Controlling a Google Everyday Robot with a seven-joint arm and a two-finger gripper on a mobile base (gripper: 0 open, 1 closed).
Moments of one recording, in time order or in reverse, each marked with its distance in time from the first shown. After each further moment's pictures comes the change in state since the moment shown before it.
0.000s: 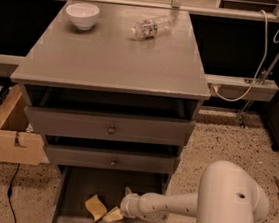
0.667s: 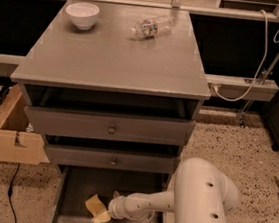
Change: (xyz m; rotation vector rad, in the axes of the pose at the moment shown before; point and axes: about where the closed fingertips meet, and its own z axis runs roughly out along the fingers) arm 0.002 0.030 0.070 -0.057 0.026 0.043
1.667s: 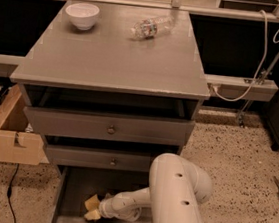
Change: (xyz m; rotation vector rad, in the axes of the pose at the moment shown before) arm -0.002 0.009 0.059 0.017 0.054 0.085
